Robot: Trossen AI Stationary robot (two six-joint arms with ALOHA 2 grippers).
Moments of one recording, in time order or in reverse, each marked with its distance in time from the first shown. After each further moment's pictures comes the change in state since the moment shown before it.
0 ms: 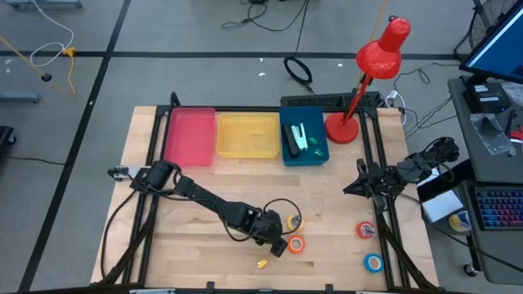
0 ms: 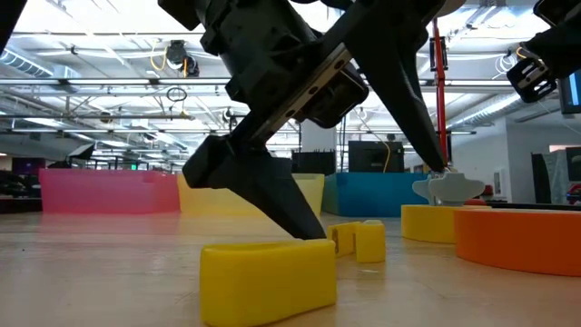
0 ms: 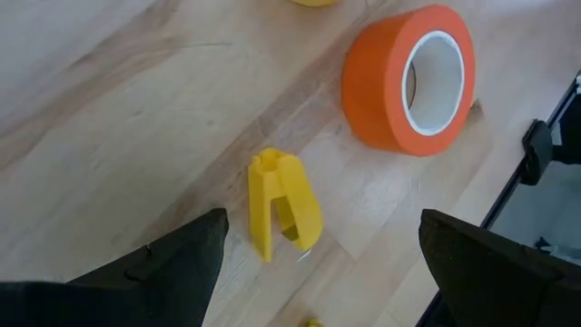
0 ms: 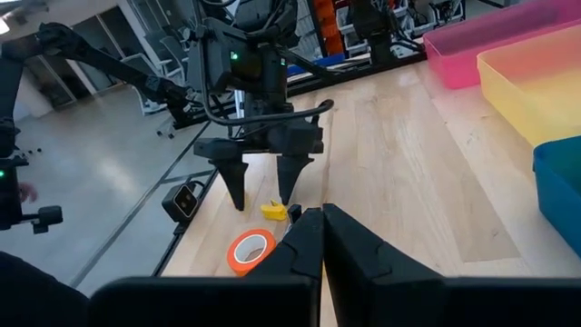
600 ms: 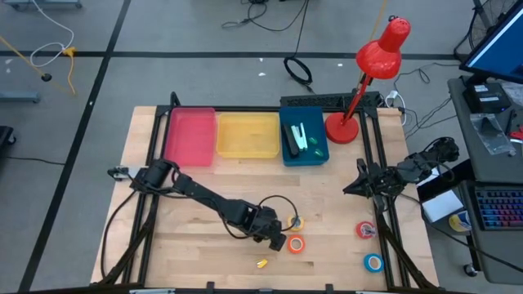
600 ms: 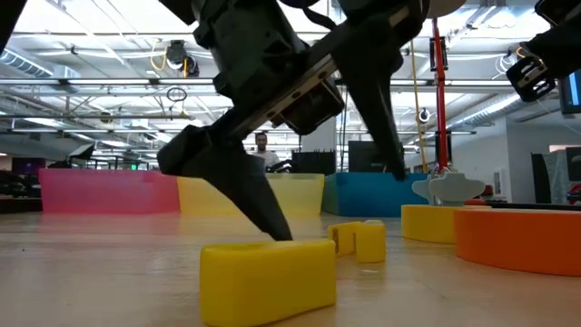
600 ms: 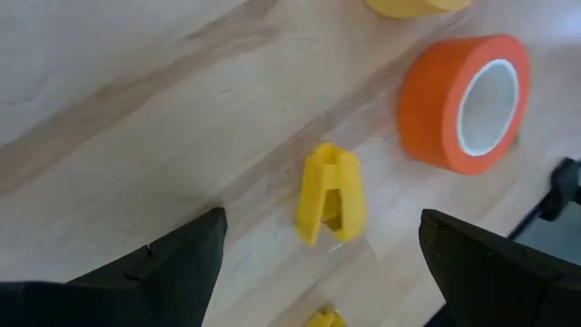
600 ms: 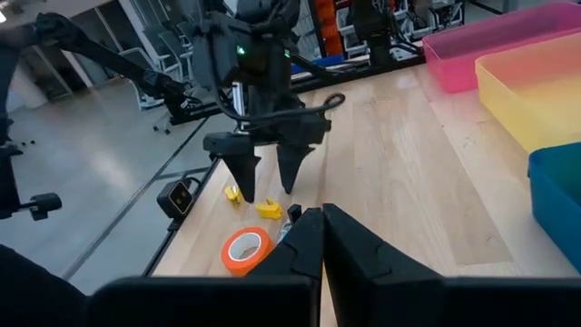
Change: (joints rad) left arm 0.006 -0.018 0.001 -0.096 0.017 -0.142; right arm 0.000 0.000 0.000 -0.002 0.002 -0.030
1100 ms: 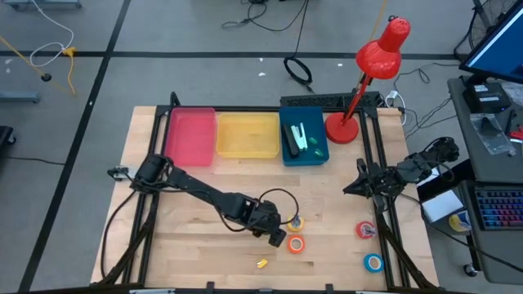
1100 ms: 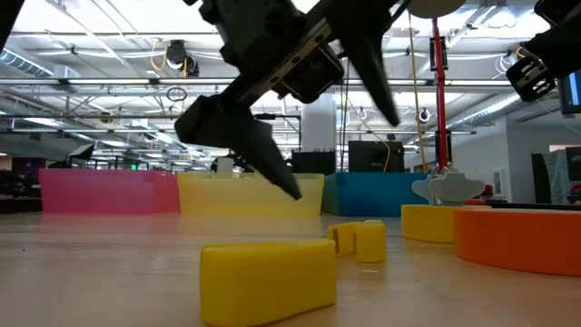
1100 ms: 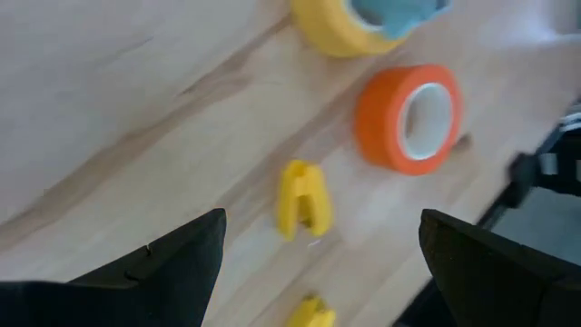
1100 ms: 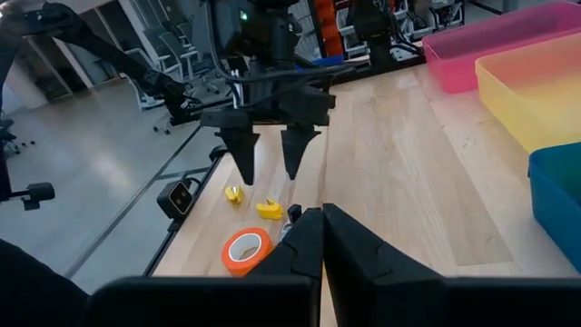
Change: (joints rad) left arm 0.027 -0.077 -0.001 -0.044 -0.020 0.089; right arm 0.000 0.000 0.000 0.002 0.001 0.000
